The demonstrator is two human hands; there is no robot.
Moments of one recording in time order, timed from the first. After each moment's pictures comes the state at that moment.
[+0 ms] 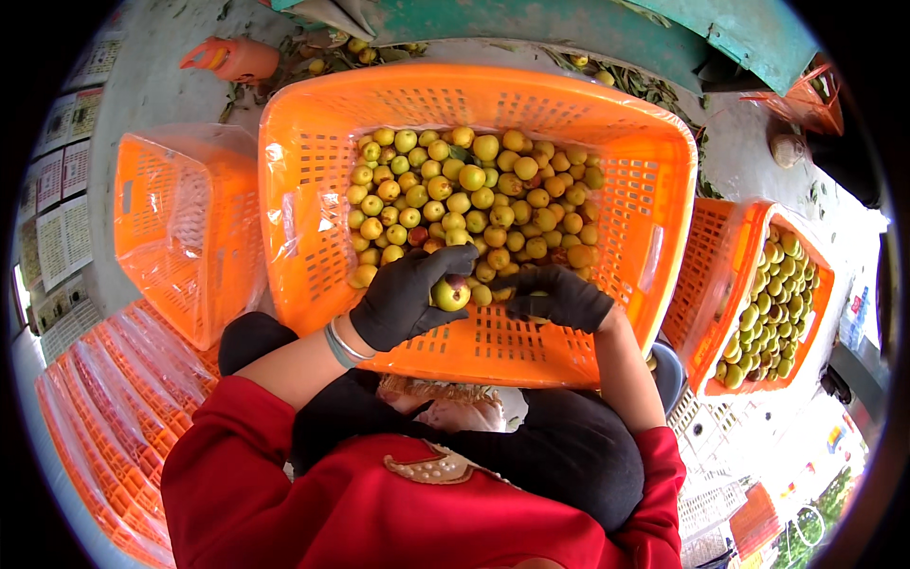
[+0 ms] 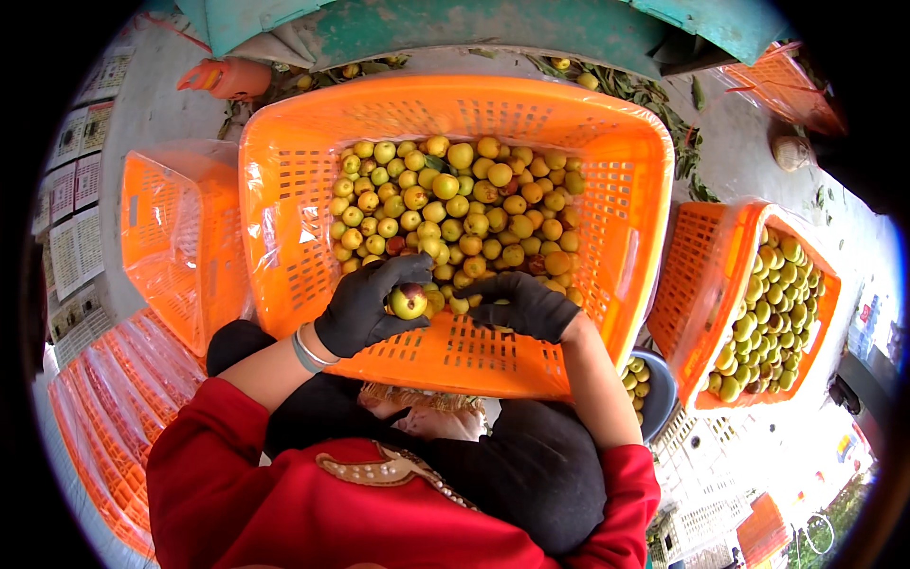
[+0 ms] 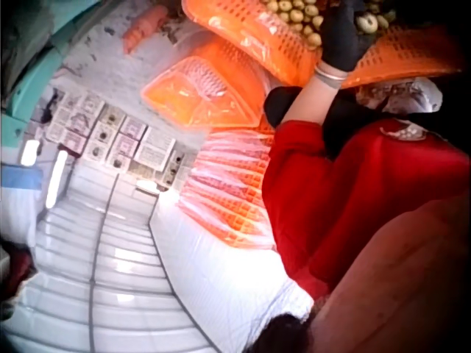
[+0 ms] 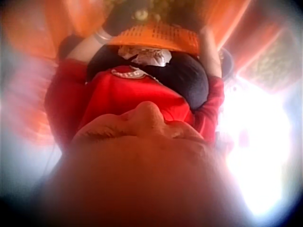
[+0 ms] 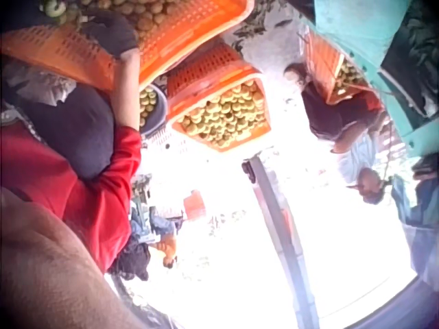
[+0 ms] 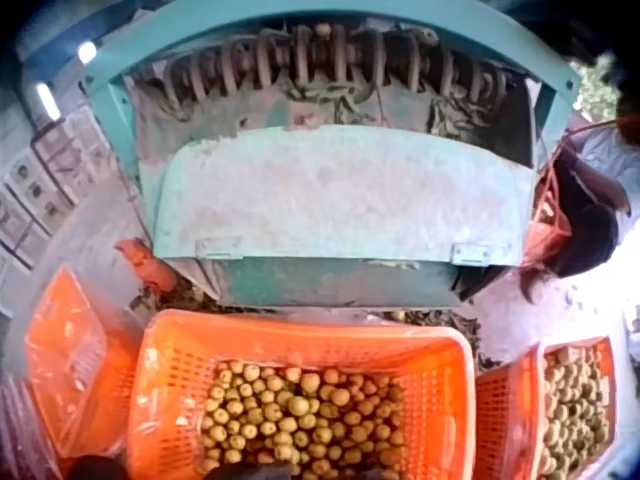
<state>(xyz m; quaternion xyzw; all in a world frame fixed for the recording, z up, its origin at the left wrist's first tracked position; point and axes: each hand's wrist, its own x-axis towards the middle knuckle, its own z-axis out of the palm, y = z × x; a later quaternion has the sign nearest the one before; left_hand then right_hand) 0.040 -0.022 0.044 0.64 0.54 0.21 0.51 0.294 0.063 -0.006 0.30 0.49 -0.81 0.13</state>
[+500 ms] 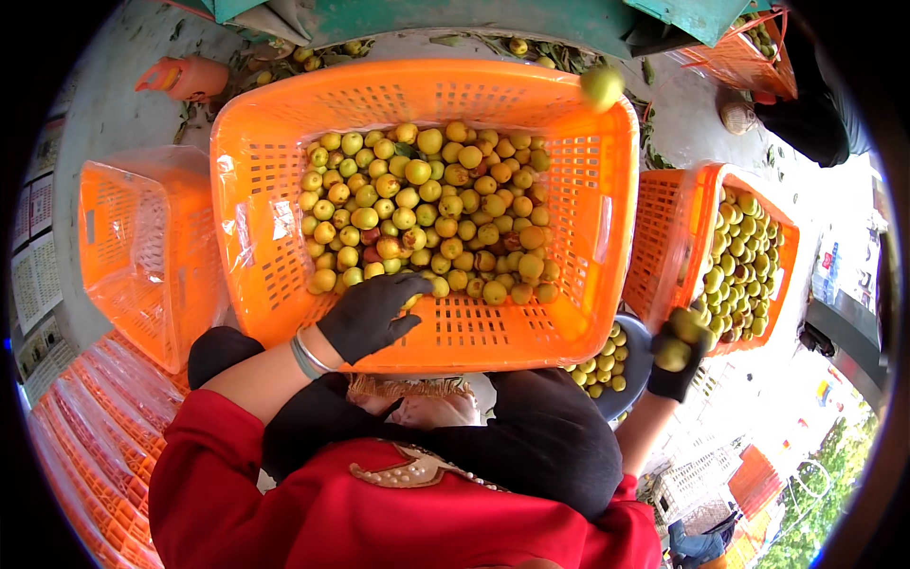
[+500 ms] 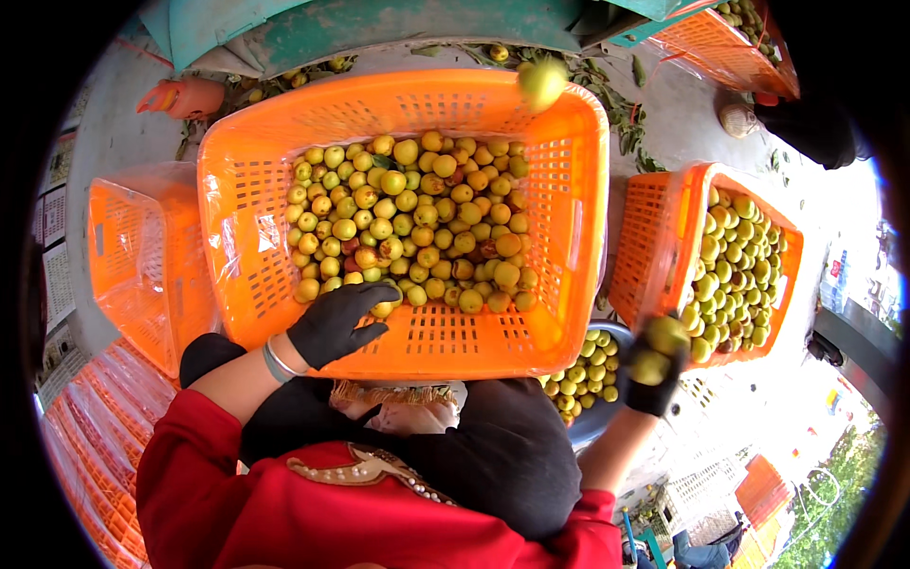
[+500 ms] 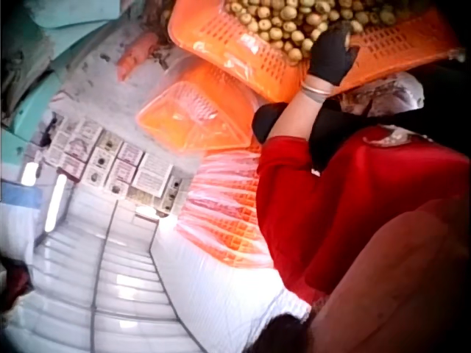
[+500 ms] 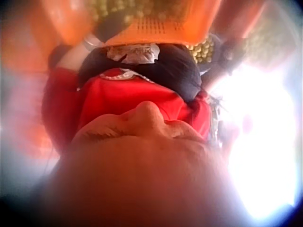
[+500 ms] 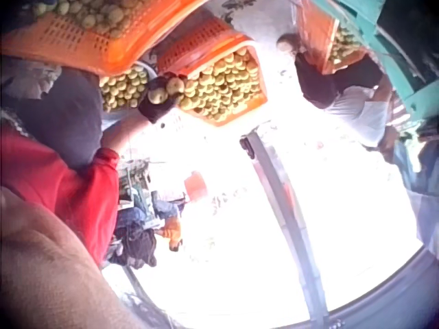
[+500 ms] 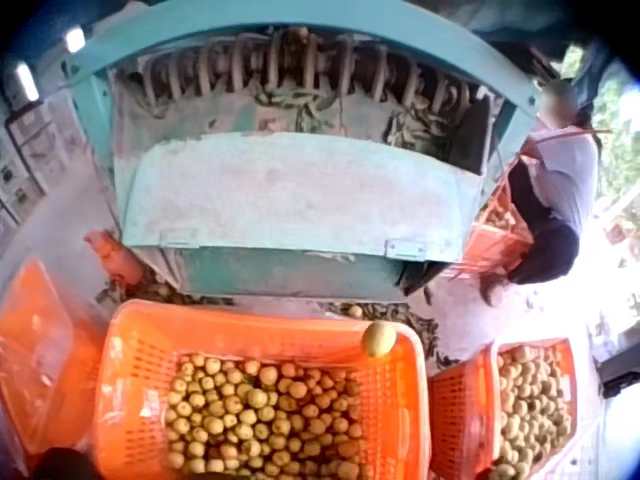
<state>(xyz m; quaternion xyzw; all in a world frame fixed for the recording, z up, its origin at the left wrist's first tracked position) 0.052 -0.043 0.027 0.69 0.49 0.09 0.52 0.503 -0.014 0.063 0.51 0.22 -0.64 -0.53</state>
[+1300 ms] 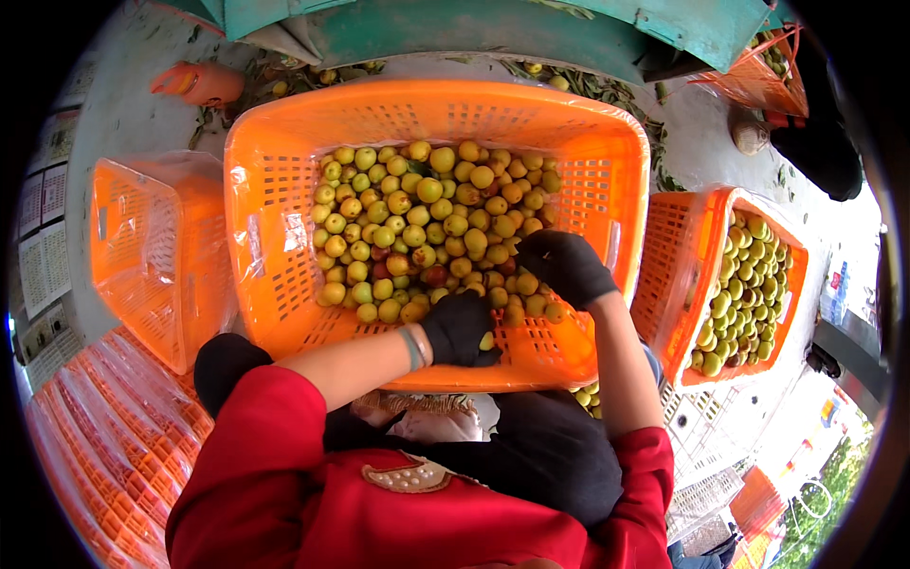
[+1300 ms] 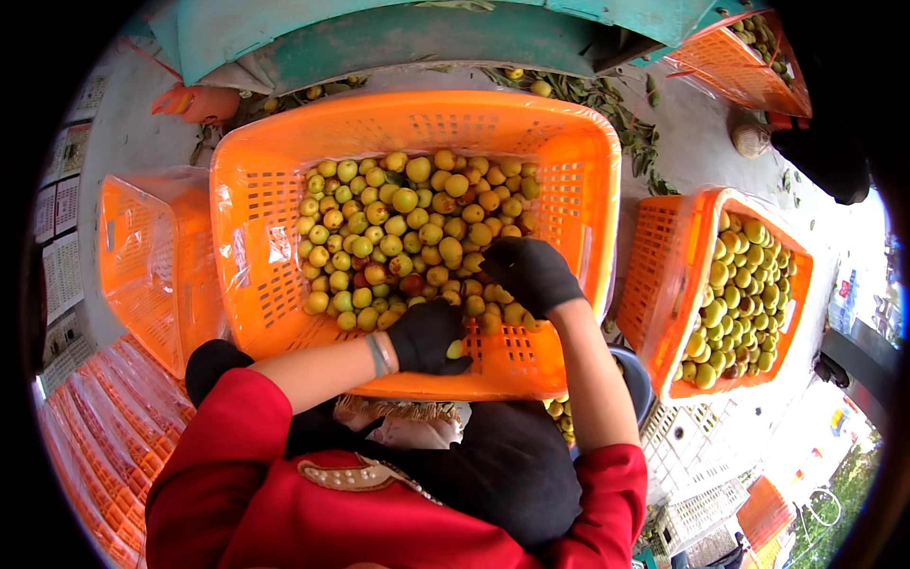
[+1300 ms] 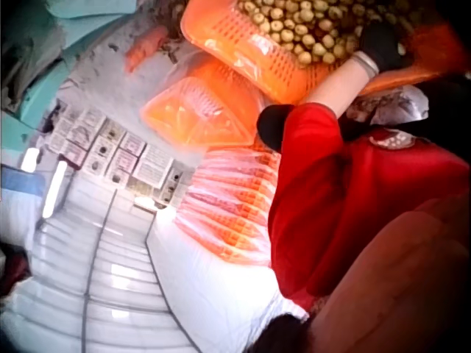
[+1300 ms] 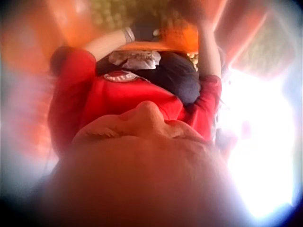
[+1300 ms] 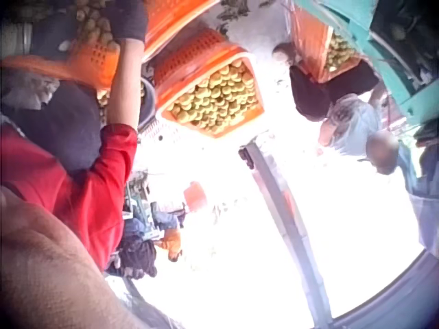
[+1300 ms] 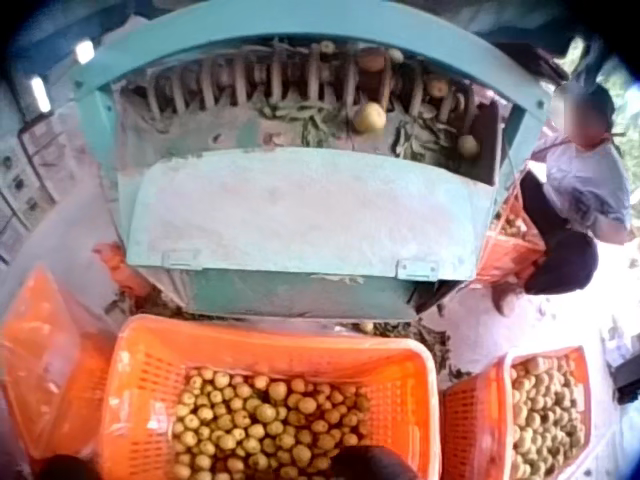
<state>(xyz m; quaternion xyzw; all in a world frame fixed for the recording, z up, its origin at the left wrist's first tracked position) 0.143 -0.032 -0.034 0.80 0.43 0.06 0.41 0.324 0.095 0.002 0.50 0.71 -0.50 0.03</state>
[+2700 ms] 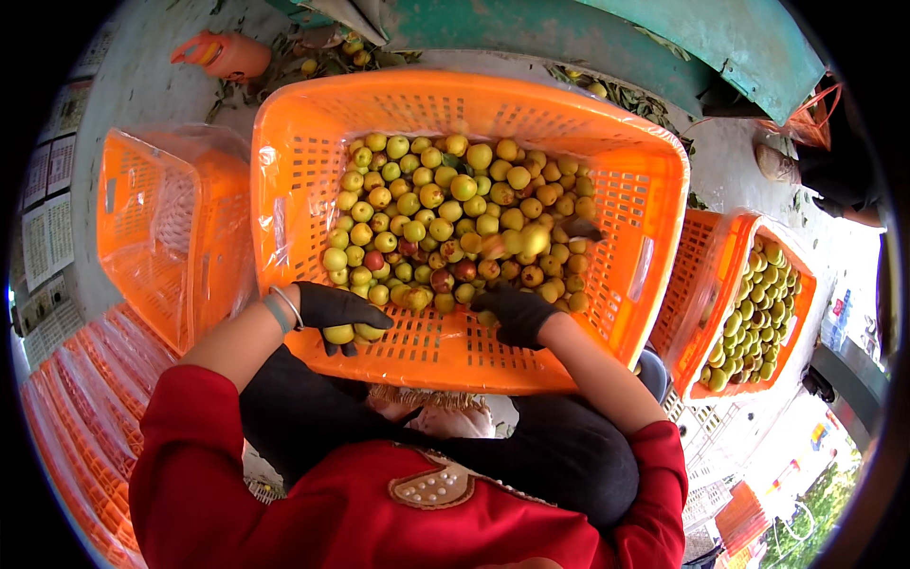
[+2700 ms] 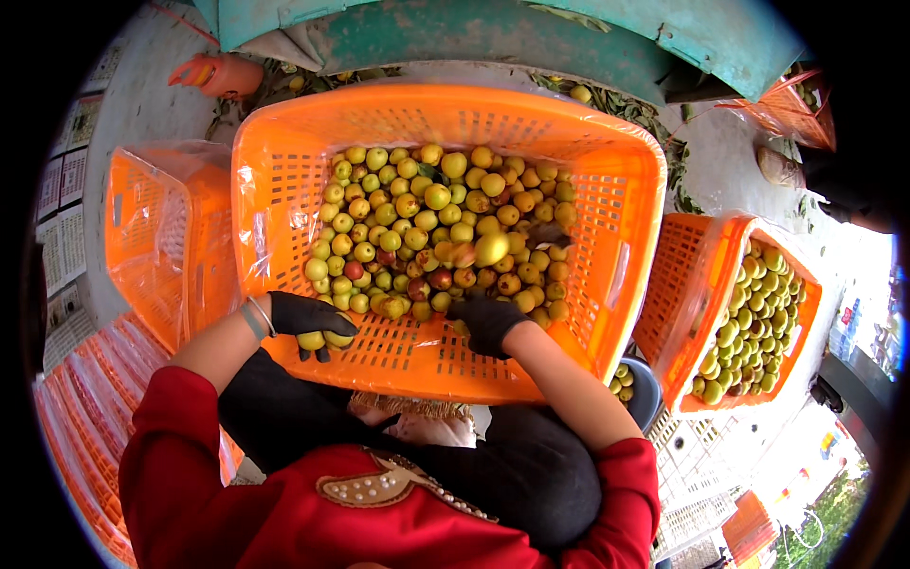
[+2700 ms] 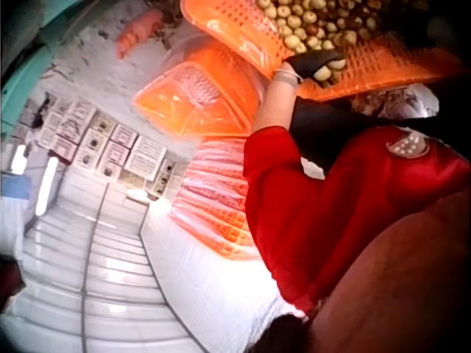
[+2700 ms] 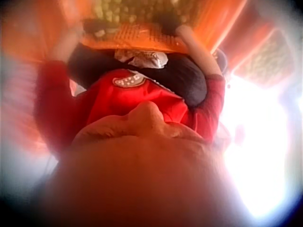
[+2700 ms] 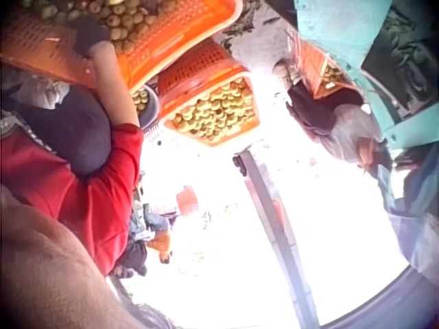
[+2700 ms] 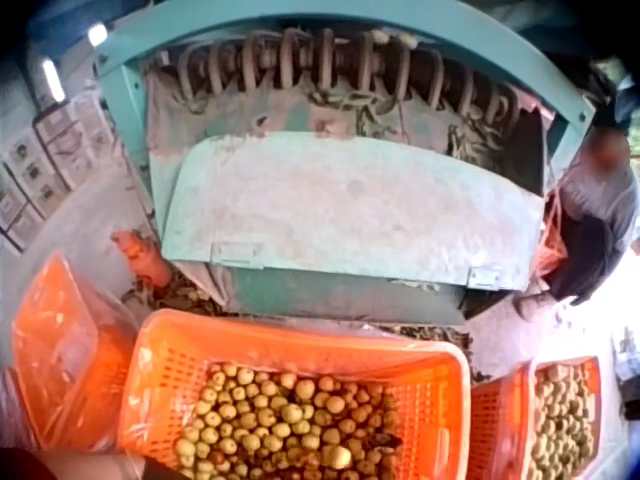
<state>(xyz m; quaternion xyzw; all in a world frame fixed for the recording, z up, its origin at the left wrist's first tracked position) -0.048 -0.020 0.028 0.23 0.47 -0.23 0.82 0.265 0.029 -0.045 0.24 0.76 -0.51 0.32</state>
